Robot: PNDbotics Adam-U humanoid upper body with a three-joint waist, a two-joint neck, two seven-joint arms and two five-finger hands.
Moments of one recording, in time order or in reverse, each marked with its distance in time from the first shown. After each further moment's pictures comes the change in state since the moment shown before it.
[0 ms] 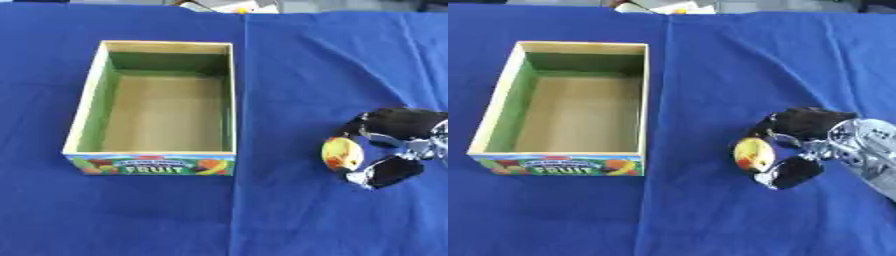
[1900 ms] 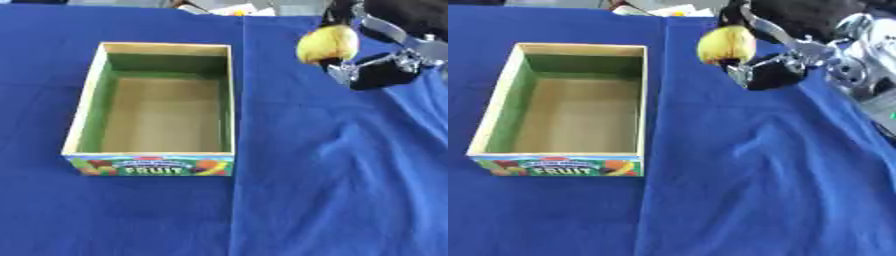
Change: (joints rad) left arm 0.000 0.000 -0.012 0.000 0.012 0.000 -0.020; right arm -0.452 0.096 -0.022 -0.088 -0.063 0.050 -0.238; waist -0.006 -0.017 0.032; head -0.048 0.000
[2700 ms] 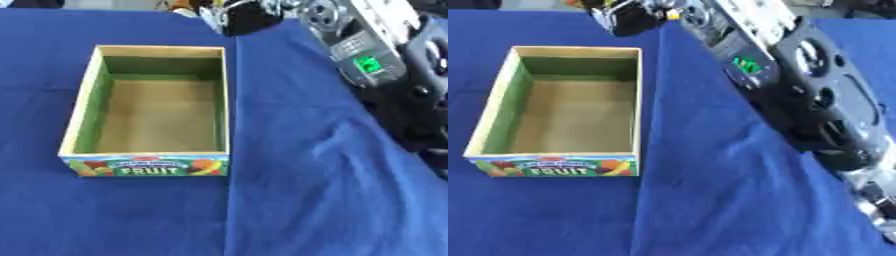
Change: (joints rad) left arm 0.004 0.000 -0.009 0.000 0.019 -0.004 -0.011; right arm -0.273 0.494 0.077 0.398 0.293 -0.065 -0.048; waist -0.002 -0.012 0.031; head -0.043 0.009
